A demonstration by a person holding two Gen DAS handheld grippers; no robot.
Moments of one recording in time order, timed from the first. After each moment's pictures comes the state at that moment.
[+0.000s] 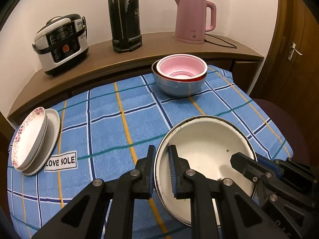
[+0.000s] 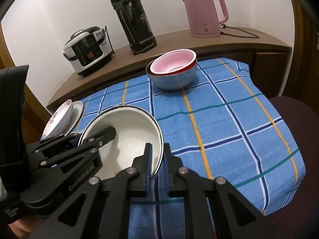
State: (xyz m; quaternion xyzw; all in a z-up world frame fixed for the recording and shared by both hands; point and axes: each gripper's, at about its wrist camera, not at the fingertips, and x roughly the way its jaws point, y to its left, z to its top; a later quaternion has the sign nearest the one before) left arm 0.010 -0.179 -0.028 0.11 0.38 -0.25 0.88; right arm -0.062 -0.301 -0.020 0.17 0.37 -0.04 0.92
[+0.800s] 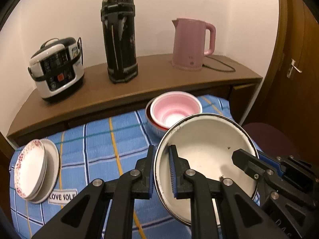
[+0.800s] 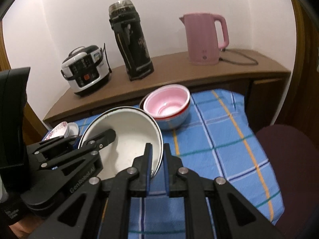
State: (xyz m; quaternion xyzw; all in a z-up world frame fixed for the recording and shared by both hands) left arm 0.044 -0.214 0.028 0.09 0.33 -0.26 0.90; right arm -0.031 -0.332 0.035 0.13 0.32 -0.06 0.94
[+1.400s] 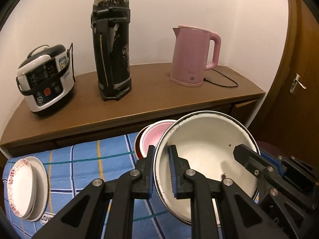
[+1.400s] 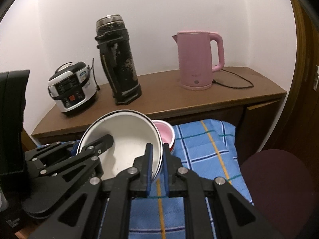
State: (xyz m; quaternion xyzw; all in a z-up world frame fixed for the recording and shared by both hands) left arm 0.098 -0.260 0.047 0.06 0.34 -0.26 0.90; right arm 0.022 -0.373 0.069 0.11 0.30 -0.09 0.94
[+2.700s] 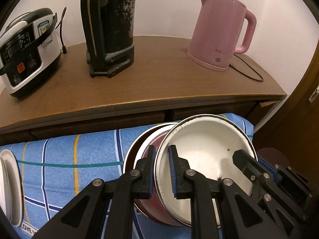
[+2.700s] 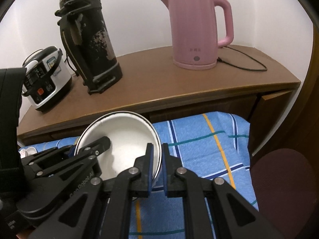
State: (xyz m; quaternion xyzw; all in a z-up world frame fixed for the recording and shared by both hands) left arm 0.191 -0.304 -0.014 0.03 0.41 -0.23 0.88; right arm 0.126 -0.424 0.005 0.12 0.37 -0.09 0.92
